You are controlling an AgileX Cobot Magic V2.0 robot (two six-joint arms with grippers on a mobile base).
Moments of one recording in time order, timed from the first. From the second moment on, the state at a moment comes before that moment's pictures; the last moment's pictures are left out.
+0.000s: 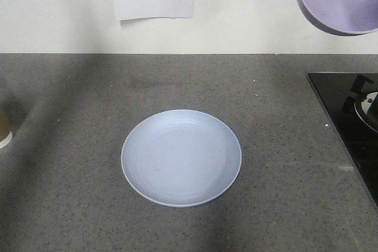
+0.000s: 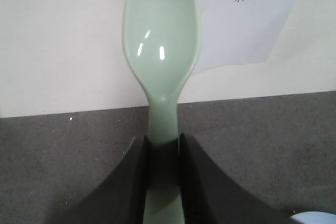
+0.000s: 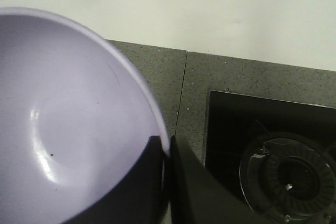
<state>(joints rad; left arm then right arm) -0.08 1.40 -1.79 -0.03 0.93 -0.06 -0.01 1.38 -1.81 0.11 1.16 -0.13</state>
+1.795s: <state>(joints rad) -0.08 1.40 -1.79 -0.03 1.02 -0.02 0.43 2.02 -1.81 0.20 1.20 -0.25</state>
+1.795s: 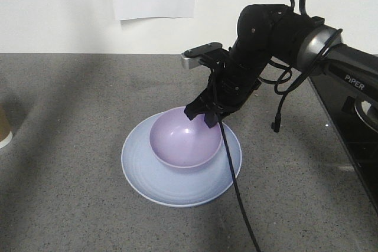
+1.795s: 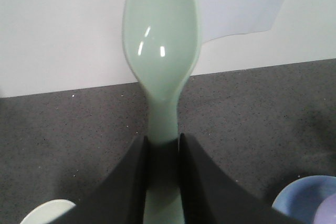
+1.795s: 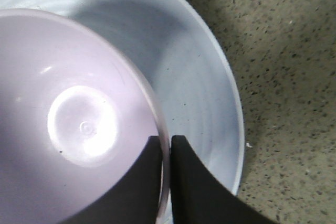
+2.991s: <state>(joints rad) -0.08 1.40 -1.79 -0.07 1.04 0.09 0.43 1.90 -2.05 0.13 1.20 -0.27</state>
